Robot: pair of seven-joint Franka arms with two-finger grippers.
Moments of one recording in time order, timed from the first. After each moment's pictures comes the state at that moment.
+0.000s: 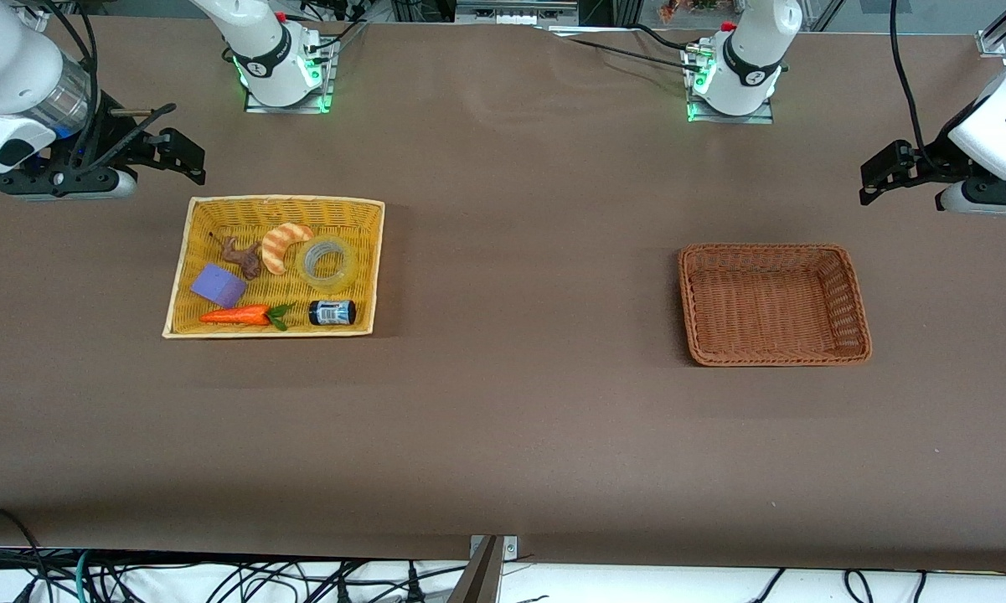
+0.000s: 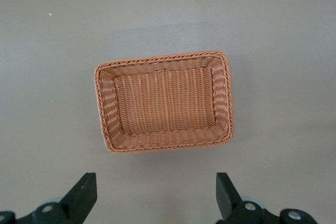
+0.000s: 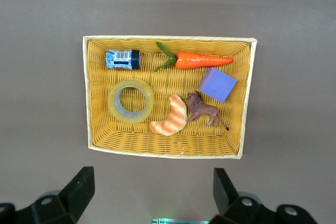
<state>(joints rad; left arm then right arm) 0.05 -0.05 -0.08 -1.67 0.01 1.59 0.03 0.04 -0.11 0.10 -1.82 0.03 1.63 0.10</state>
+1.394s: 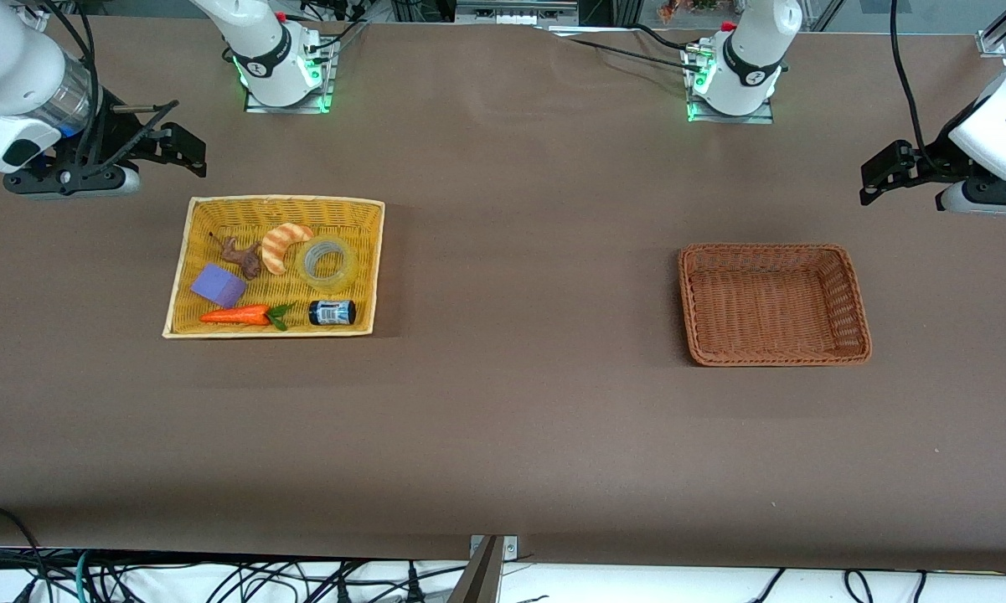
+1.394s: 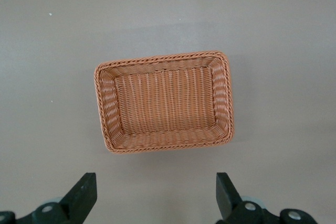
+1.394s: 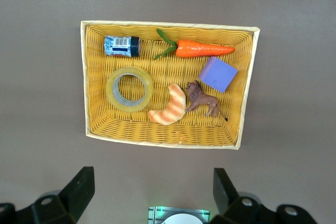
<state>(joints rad) 0.05 -0.05 -0.08 -1.67 0.01 1.59 0.03 0.04 -0.11 0.10 -1.81 0.03 1.58 0.08</state>
